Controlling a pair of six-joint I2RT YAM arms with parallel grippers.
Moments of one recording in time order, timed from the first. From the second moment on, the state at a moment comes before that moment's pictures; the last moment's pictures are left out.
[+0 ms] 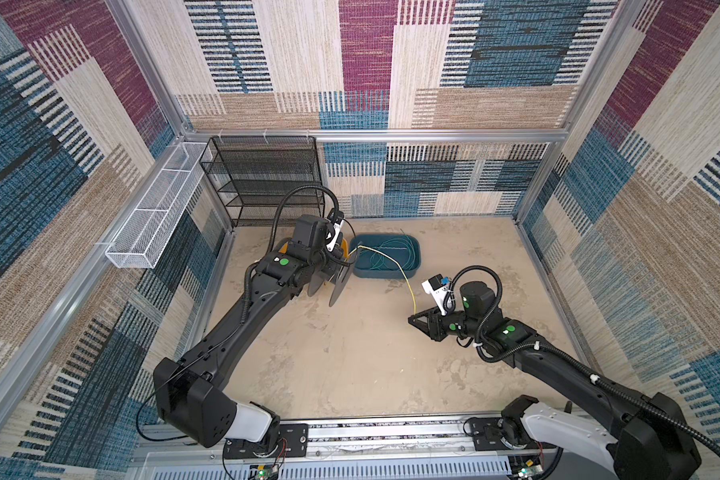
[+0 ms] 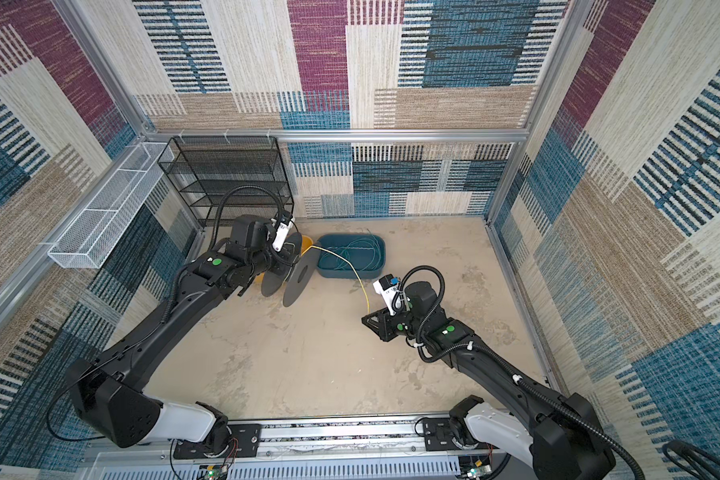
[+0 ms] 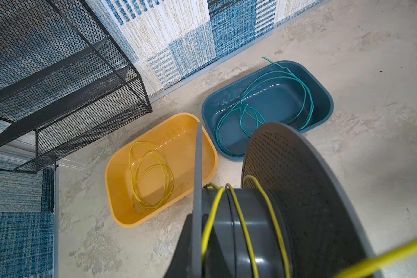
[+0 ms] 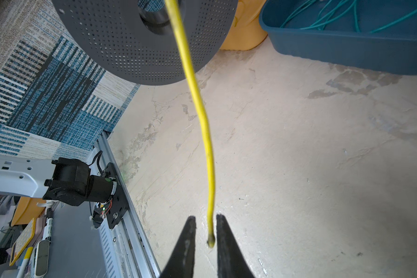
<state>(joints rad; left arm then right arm) -0.46 1.43 1.42 -0.63 -0.17 0.15 0.53 1.06 0.62 -0.16 -0.54 0.35</state>
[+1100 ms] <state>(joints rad) -0.46 1.26 1.31 -0.73 -0.05 0.15 0.39 1.42 0.95 -0.11 -0.13 0.29</state>
